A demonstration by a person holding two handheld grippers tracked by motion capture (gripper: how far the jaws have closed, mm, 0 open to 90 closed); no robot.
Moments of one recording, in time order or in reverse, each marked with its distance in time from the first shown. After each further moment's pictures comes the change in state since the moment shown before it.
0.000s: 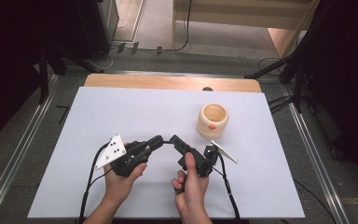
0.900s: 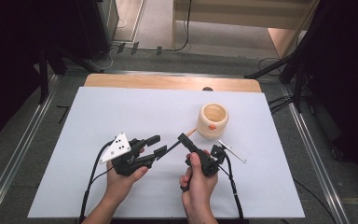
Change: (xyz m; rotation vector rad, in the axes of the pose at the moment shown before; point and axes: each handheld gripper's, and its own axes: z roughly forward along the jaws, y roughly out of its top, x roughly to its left) left arm 0.003 -0.002 0.004 0.134 -0.011 -0.055; right arm 0.004 0.009 -0.014 -0.086 0.041 -0.189
